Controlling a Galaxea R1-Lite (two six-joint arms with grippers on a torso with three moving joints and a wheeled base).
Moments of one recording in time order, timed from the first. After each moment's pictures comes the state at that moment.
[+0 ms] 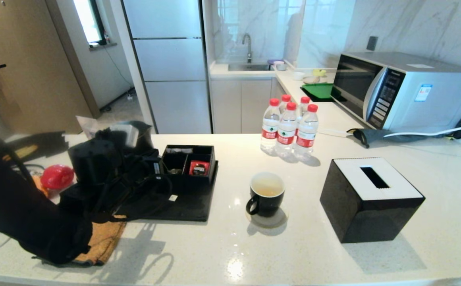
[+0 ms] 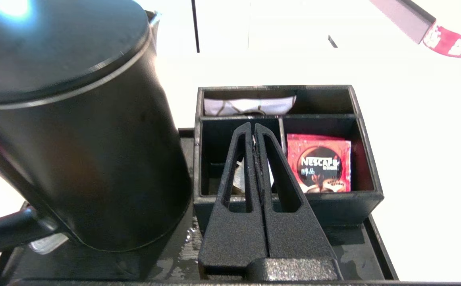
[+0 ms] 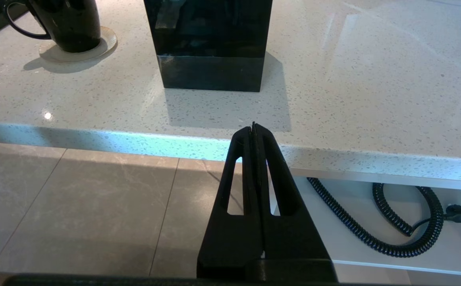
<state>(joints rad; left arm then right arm) -0.27 1.89 -0.56 -1.23 0.18 -0.07 0.00 0.00 -0.08 0.21 0.06 -0.04</state>
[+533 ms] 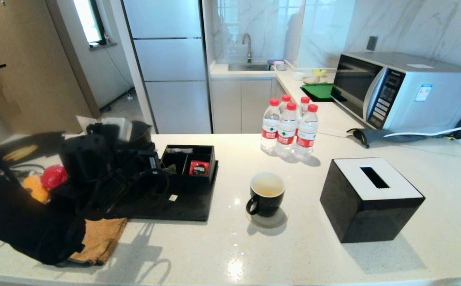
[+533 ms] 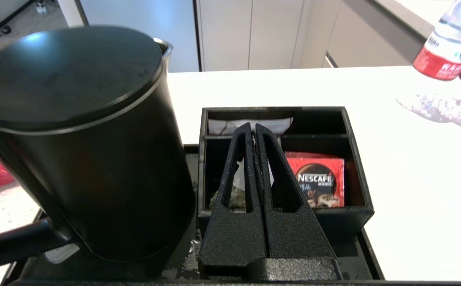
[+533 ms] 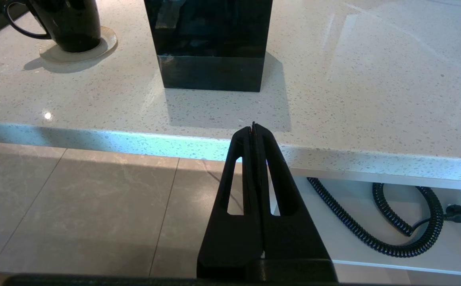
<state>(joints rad) -0.27 1.84 -0.56 -1.22 0.18 -0.07 0.00 0.00 -0.08 0.21 0.06 -0.04</state>
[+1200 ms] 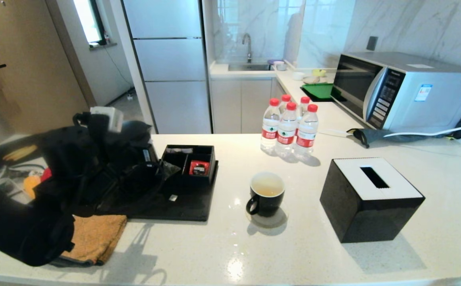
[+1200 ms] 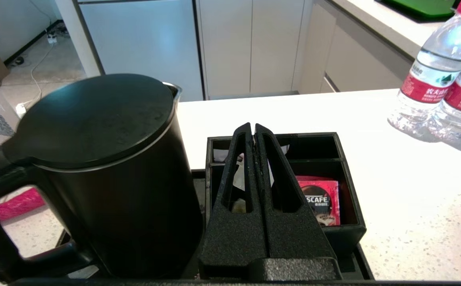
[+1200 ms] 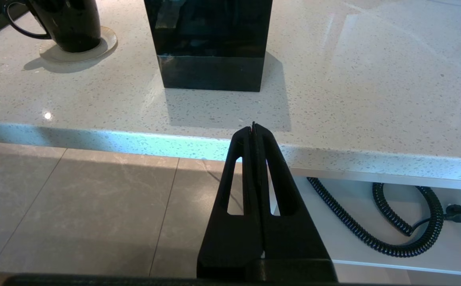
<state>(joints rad) -0.27 1.77 -0.56 -1.22 0.18 -0.02 0.00 0.00 -0.08 0.21 0.06 -0.04</state>
